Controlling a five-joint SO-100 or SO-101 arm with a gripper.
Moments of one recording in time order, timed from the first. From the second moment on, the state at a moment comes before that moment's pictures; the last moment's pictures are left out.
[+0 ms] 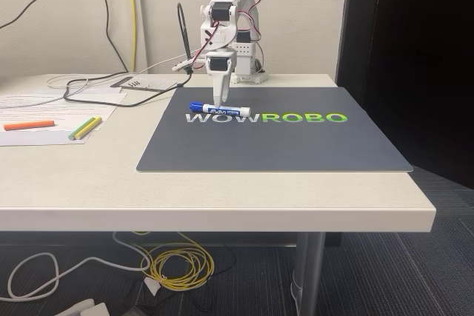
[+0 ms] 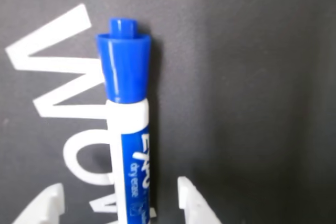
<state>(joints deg) 1.6 69.3 80.2 75.8 -0.3</state>
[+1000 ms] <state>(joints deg) -0.7 66.0 81.5 76.2 3.3</state>
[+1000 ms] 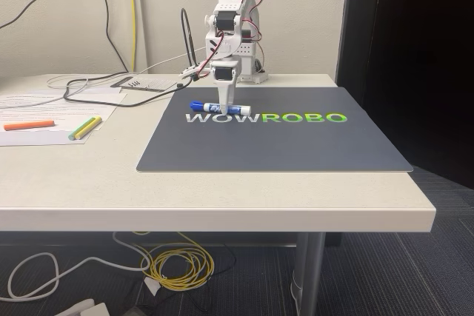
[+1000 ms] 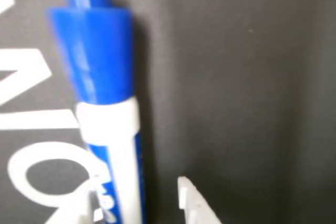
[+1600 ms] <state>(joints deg) -1.0 65.7 81.0 76.5 2.7</state>
